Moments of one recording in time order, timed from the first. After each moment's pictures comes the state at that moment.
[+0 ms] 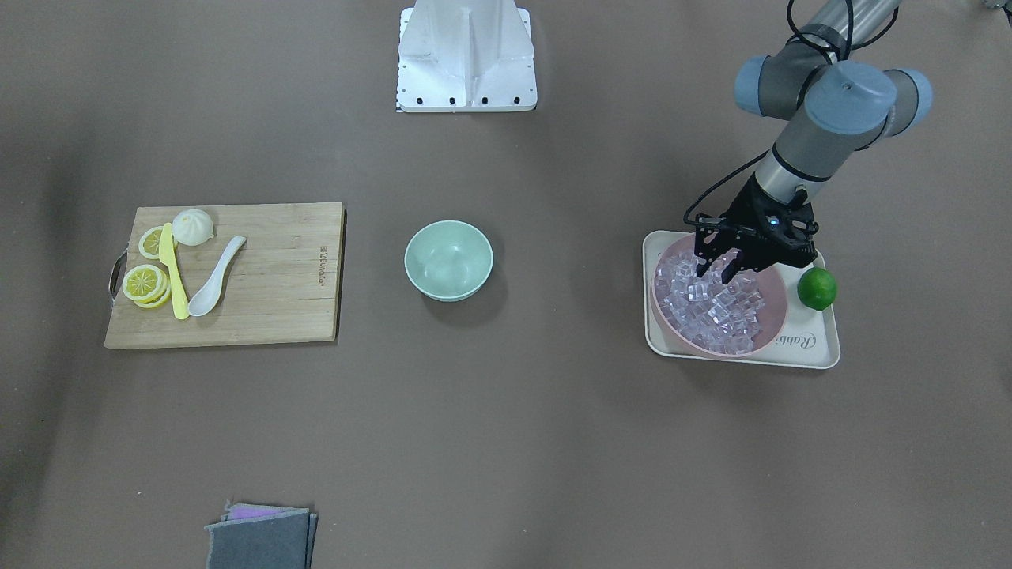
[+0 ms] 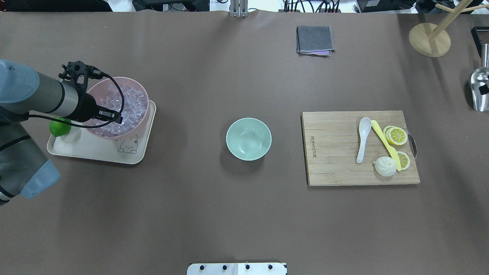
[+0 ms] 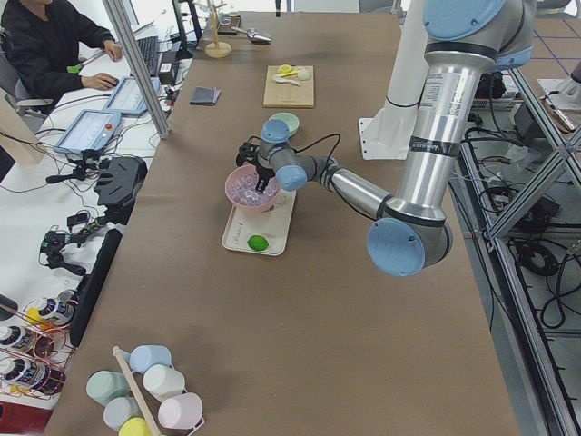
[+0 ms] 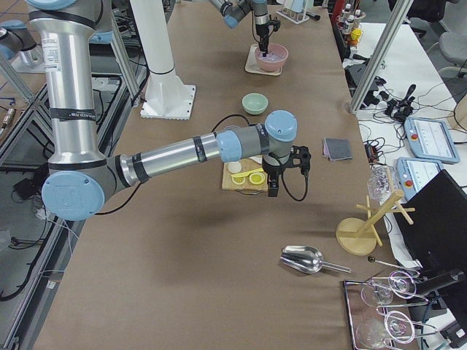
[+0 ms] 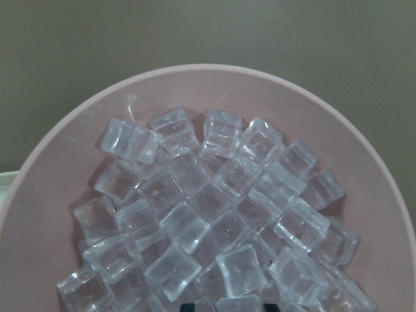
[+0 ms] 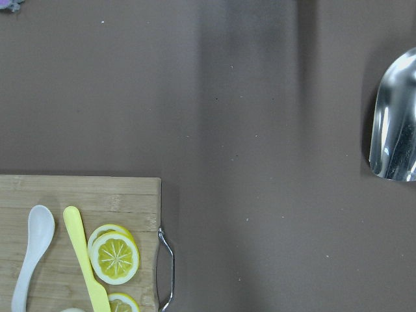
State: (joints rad) left arm -0.81 -1.78 -1.74 -2.10 -2.01 -0.82; right arm 1.40 -1.53 1.84 -1.62 2.42 0.29
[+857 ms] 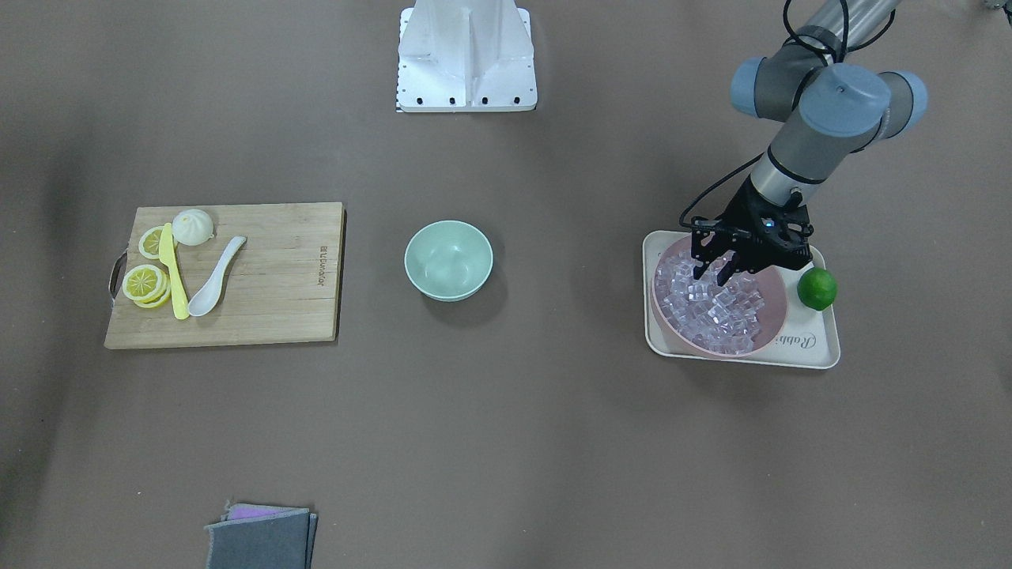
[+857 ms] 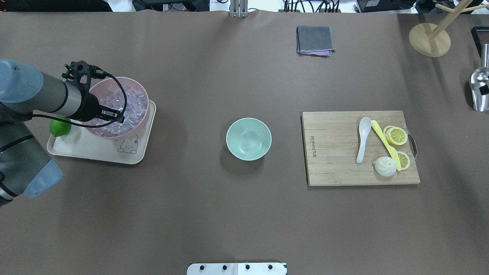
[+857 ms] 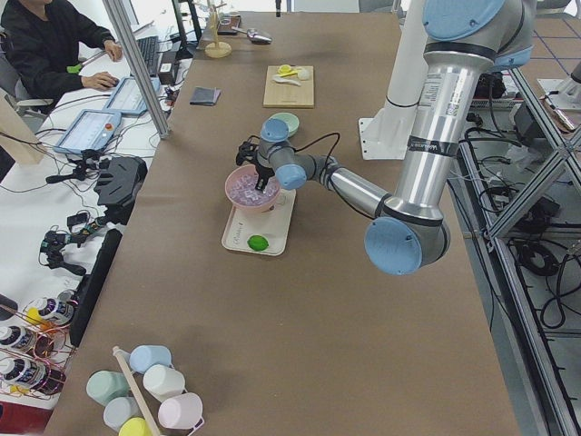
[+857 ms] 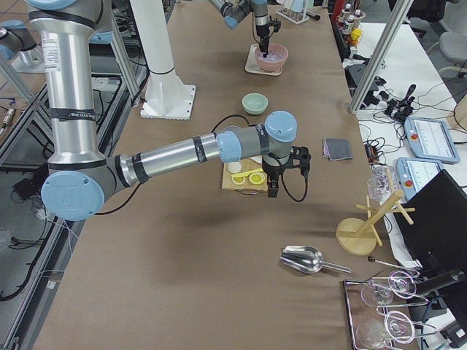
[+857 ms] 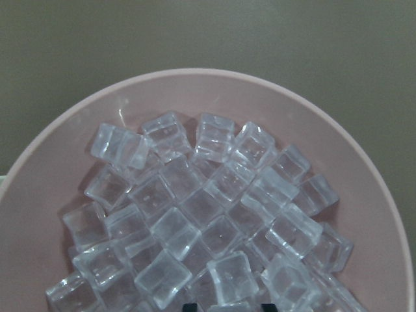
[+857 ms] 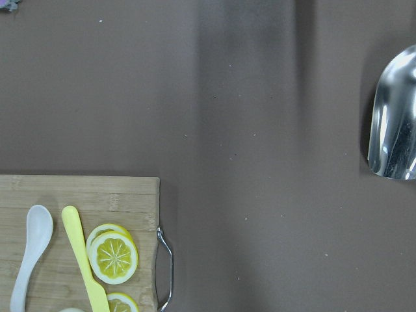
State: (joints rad) left arm -0.80 -1.80 -1.72 -2.10 -2.00 -0.82; right arm 1.40 -1.53 1.84 -1.62 2.42 0.29
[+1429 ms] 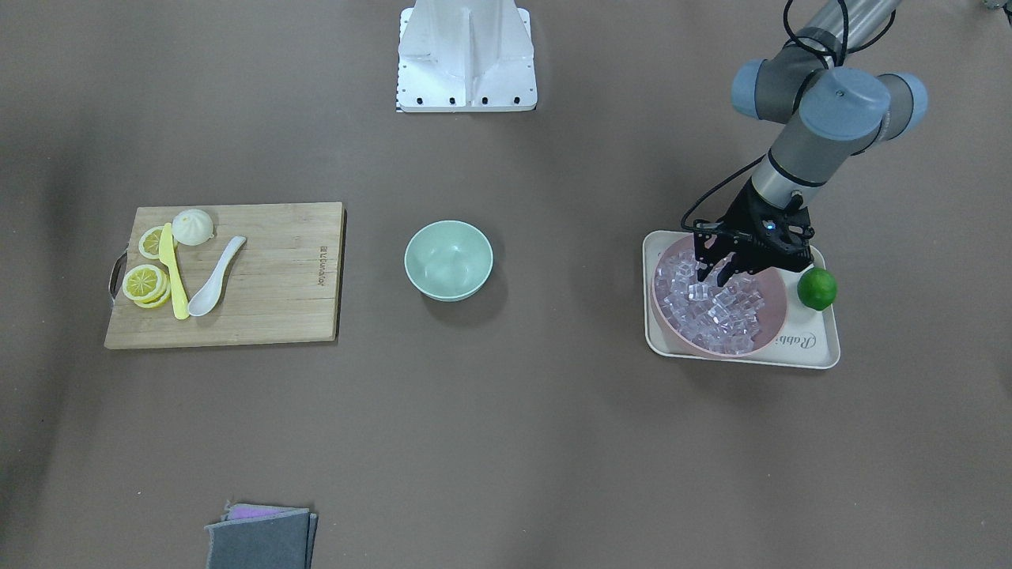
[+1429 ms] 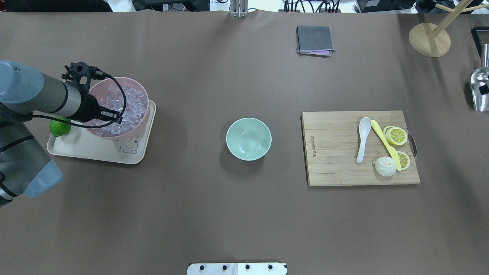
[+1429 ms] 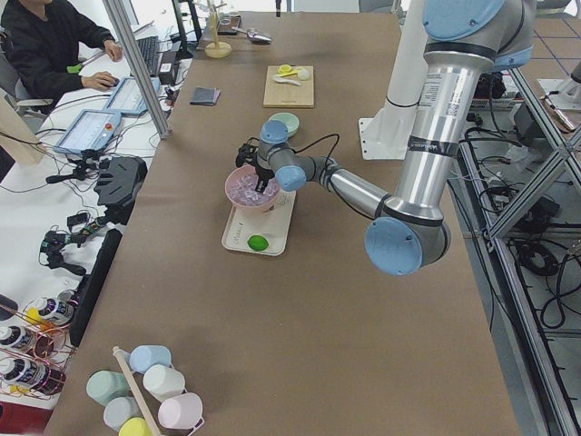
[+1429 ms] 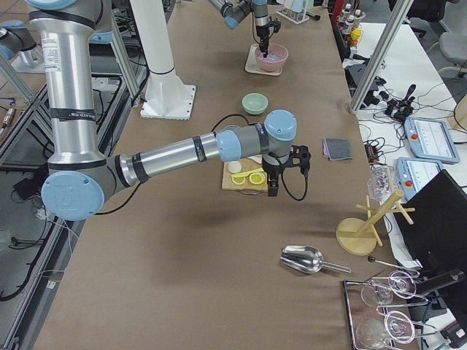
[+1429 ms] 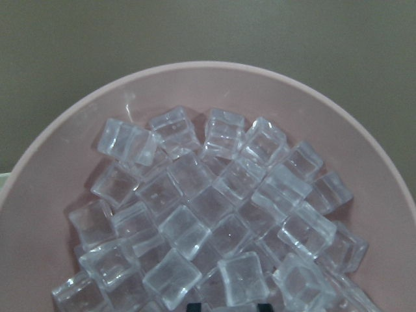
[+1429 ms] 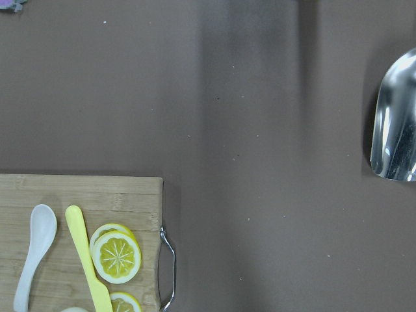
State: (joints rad) left arm -0.80 -1.79 -1.72 -2.10 -2.00 -0.82; right arm 1.40 -1.53 1.85 -1.62 2.42 0.29
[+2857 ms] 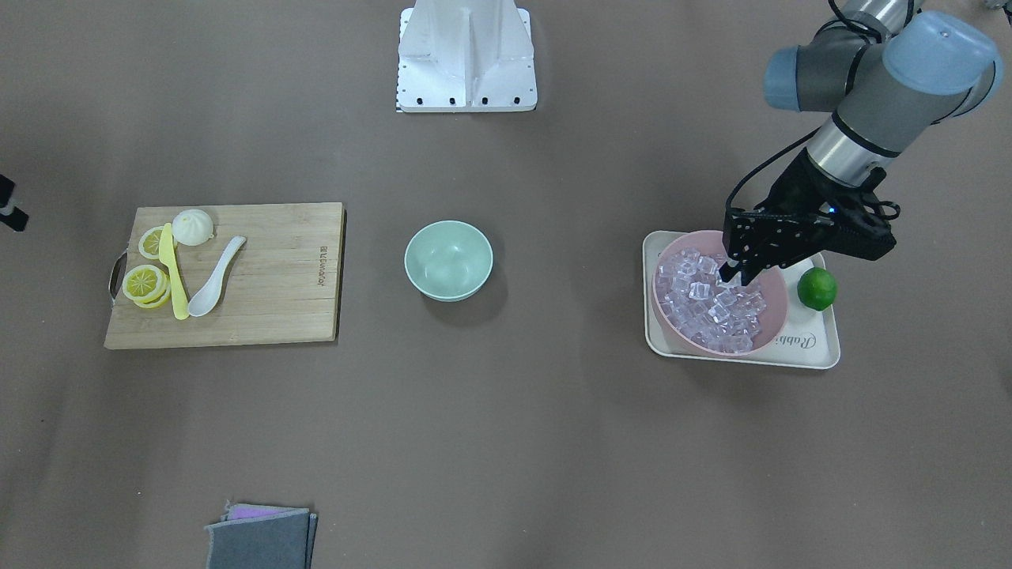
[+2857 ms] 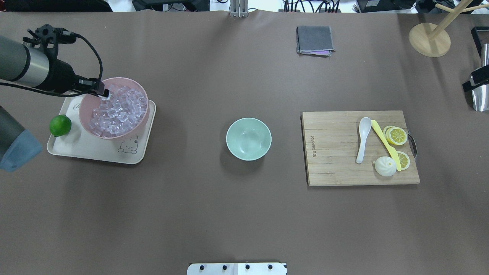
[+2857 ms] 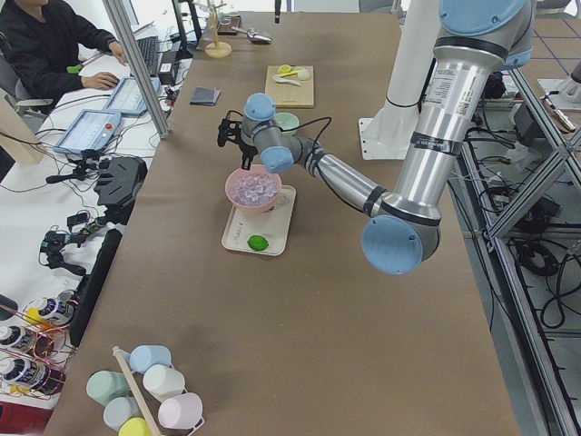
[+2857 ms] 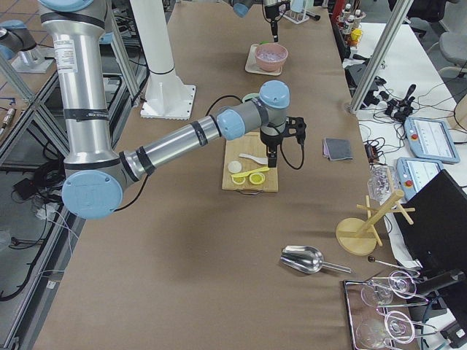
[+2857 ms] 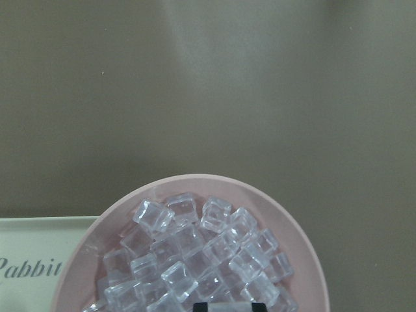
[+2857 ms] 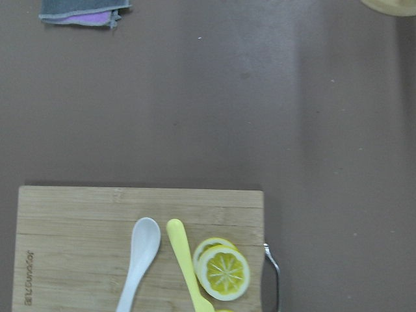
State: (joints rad) left arm -0.96 -1.89 -1.78 -2.08 -2.13 -1.06; right arm 1.21 -1.48 1.96 -1.52 2.34 0.61
